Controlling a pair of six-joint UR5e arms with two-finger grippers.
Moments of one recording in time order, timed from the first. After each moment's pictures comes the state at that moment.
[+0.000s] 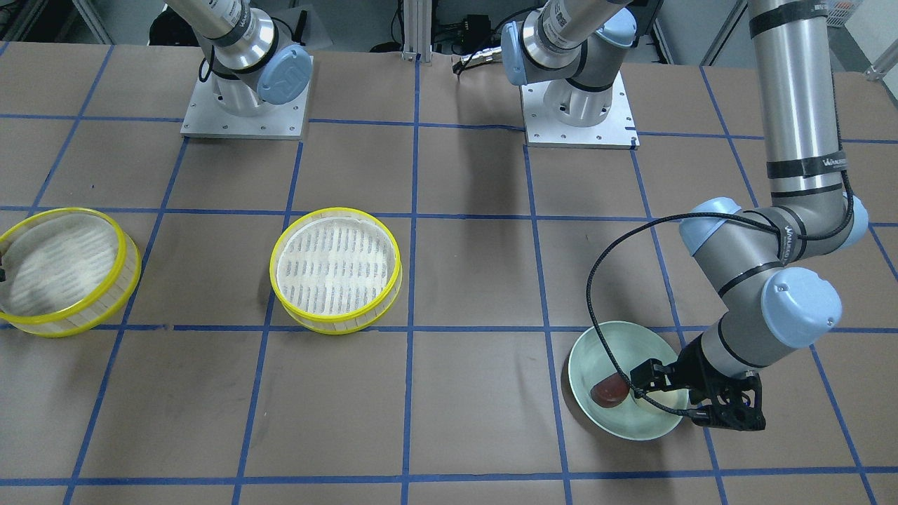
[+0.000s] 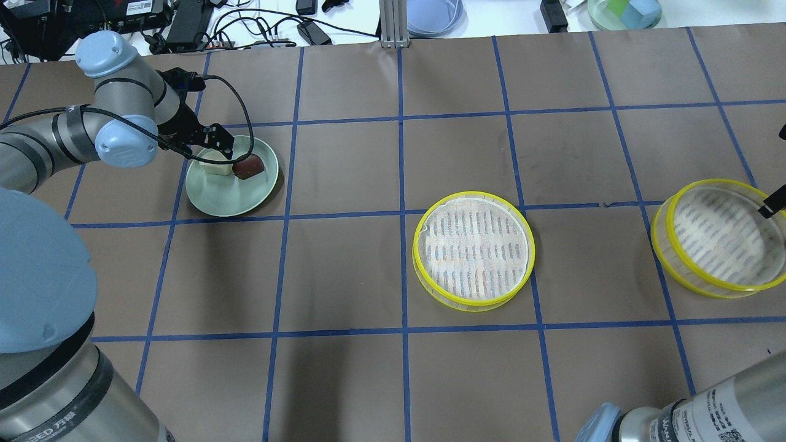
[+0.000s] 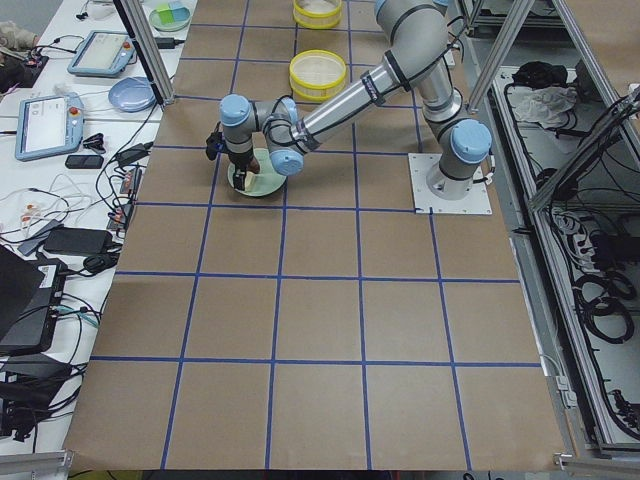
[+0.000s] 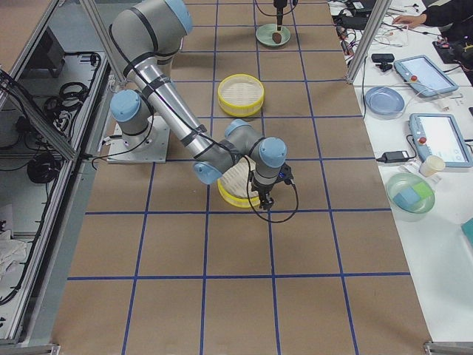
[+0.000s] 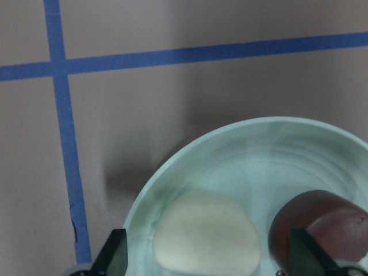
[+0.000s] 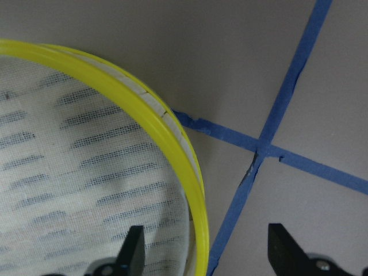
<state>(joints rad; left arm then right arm) -1.31 -2.13 -1.62 -0.90 1.48 0.35 0.79 -1.15 1.75 -2.14 -1.61 -1.14</state>
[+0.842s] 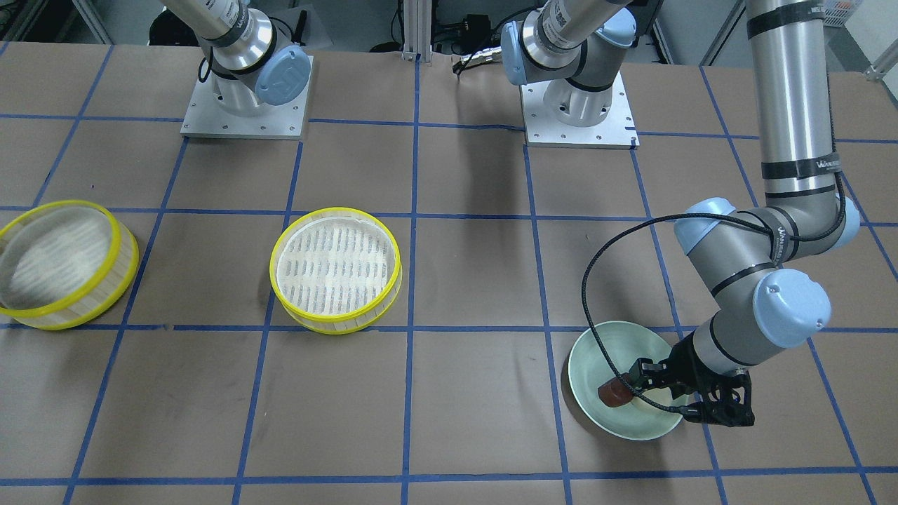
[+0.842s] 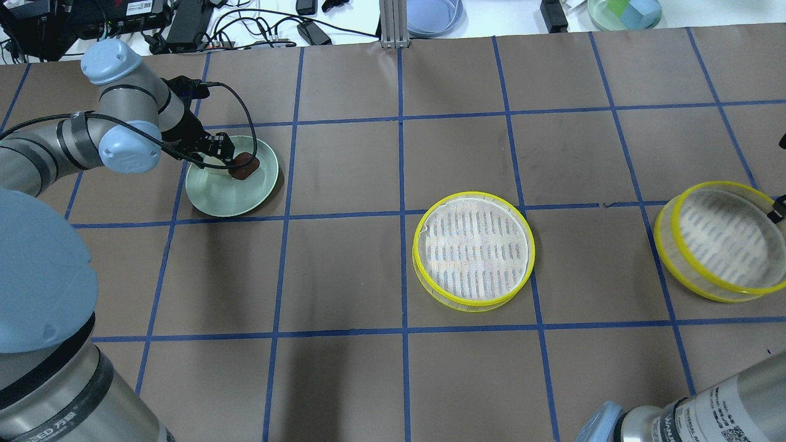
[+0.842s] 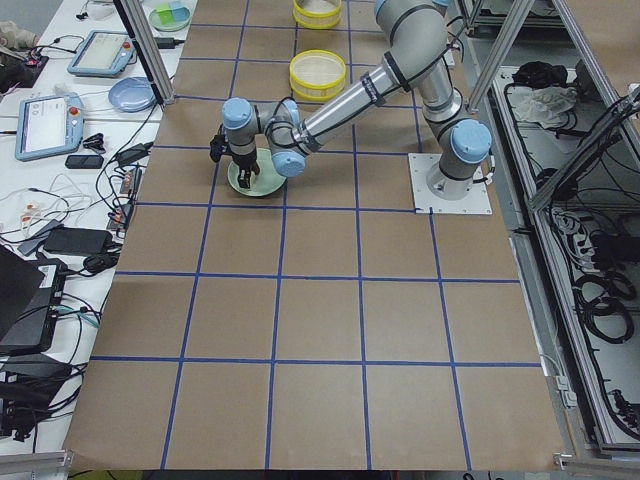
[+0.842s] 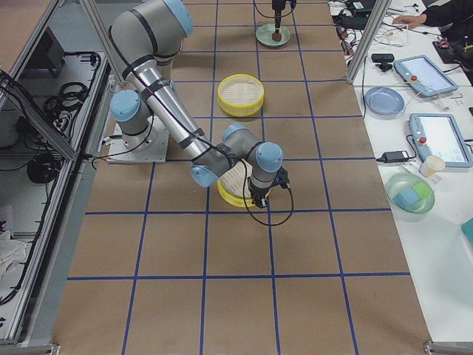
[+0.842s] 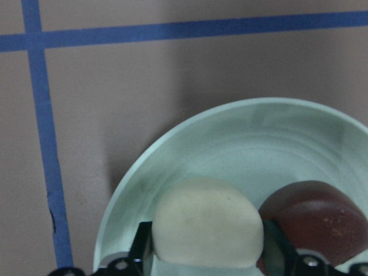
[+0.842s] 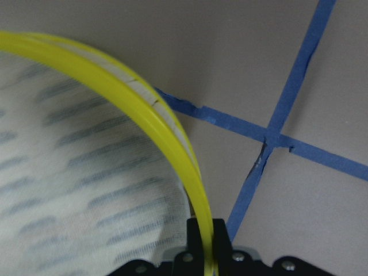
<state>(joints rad) -1.31 -2.13 -1.64 -0.91 1.48 0.34 0.78 -1.15 1.76 -2.14 -1.62 -1.15</state>
